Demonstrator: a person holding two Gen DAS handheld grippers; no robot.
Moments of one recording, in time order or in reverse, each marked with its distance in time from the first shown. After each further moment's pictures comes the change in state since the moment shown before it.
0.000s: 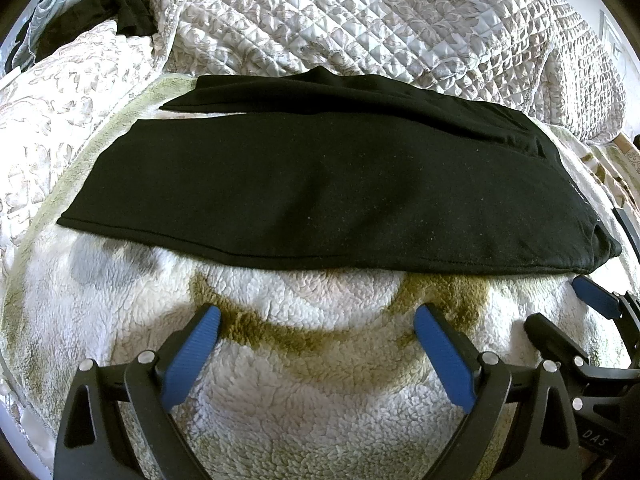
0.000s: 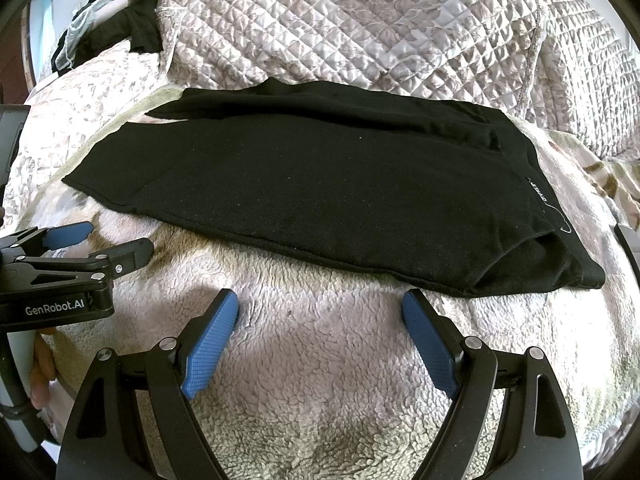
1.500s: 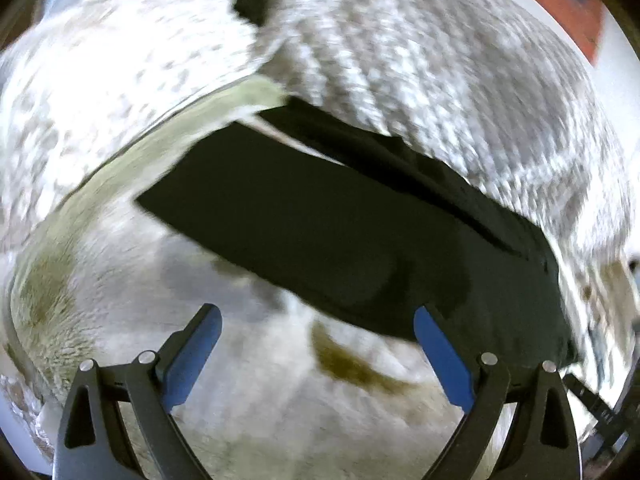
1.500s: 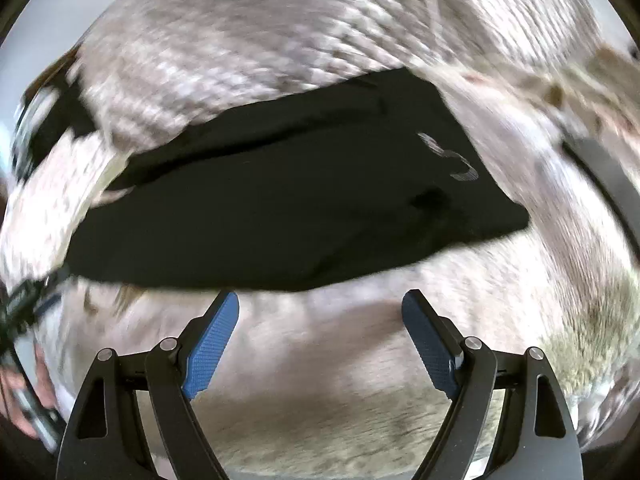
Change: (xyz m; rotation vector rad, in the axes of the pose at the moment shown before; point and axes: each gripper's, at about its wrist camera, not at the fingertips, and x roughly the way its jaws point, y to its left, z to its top) left arm -0.024 0.105 0.018 -0.371 -0.102 -0.071; right arm -0.025 -0.119 0.001 0.413 0.024 0.047
